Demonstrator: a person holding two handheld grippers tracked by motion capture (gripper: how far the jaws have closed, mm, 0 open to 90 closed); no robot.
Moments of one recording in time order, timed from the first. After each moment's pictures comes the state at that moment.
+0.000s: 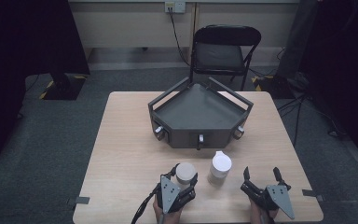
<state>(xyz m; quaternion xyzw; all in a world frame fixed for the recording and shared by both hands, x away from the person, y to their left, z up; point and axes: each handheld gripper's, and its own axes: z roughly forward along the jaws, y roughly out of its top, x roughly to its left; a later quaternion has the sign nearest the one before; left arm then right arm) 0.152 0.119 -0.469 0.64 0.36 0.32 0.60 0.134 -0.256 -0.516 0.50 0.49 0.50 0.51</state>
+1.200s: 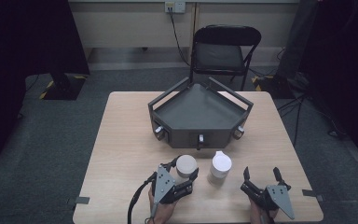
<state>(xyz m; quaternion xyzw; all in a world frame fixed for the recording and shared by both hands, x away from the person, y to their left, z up) 0.185 0.155 -0.437 0.66 0.29 0.29 0.63 0.134 -0.256 -0.516 0.50 0.49 0.50 0.51</state>
